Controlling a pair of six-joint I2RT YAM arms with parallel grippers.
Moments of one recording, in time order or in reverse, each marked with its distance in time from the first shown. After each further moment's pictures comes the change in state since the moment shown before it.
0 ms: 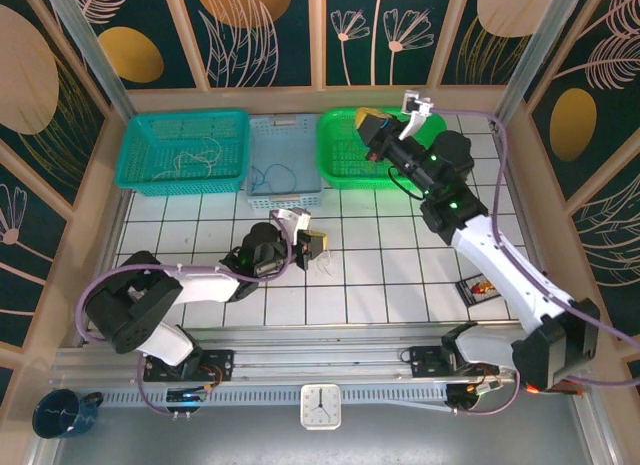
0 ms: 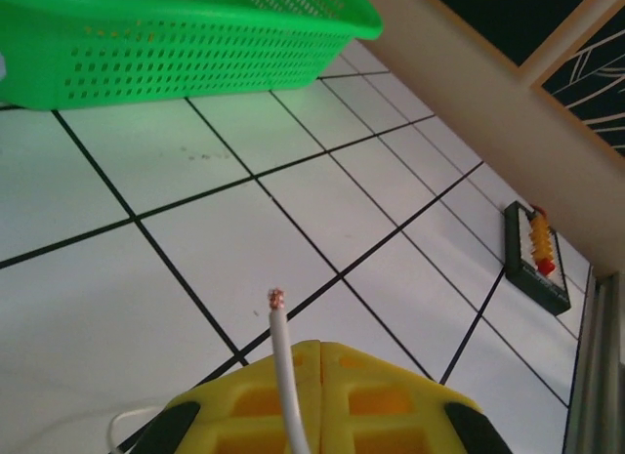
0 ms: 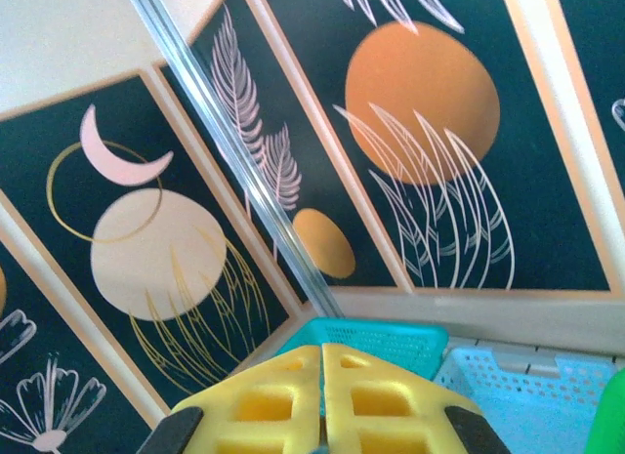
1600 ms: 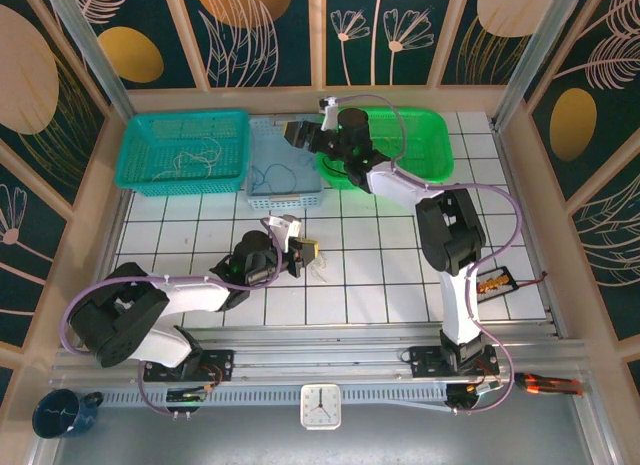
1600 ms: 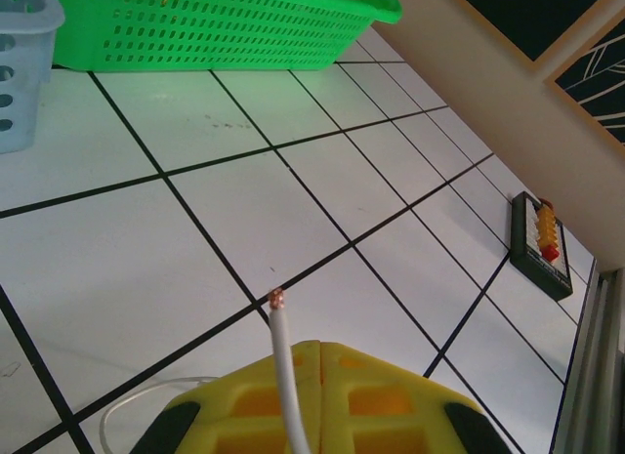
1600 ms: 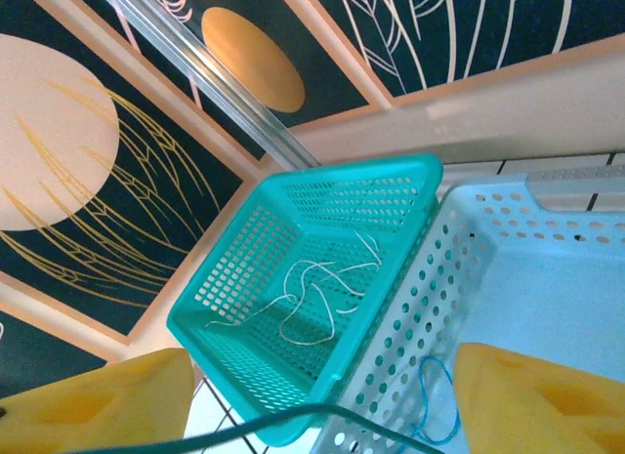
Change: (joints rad) left arm 0.000 -0.086 -0.085 -0.031 -0.026 -0.028; right arm 0.056 0.839 0.471 0.043 -0.145 0.105
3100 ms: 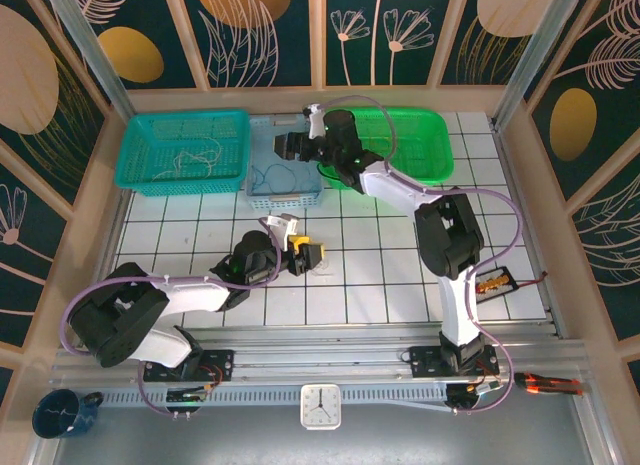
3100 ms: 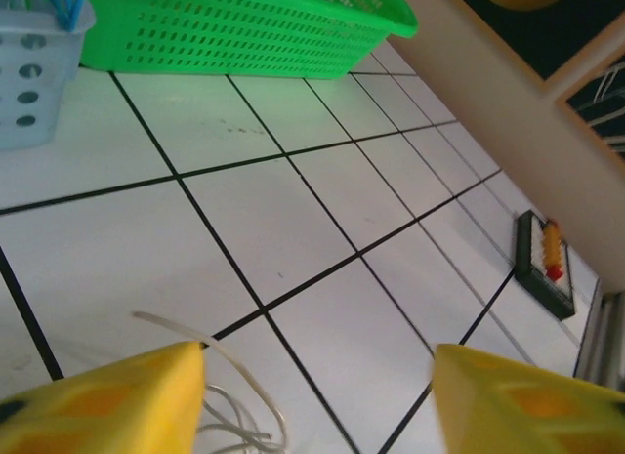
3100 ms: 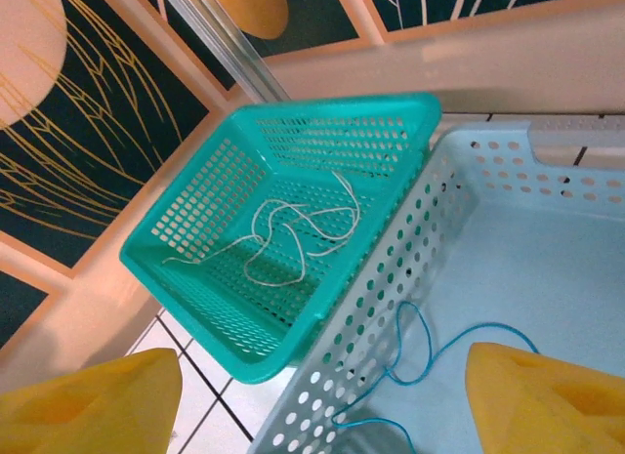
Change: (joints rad) left arm 0.000 -0.001 0.000 0.000 -0.035 -0.037; right arm 0.053 -0.029 0.047 -0.216 0.056 -0.172
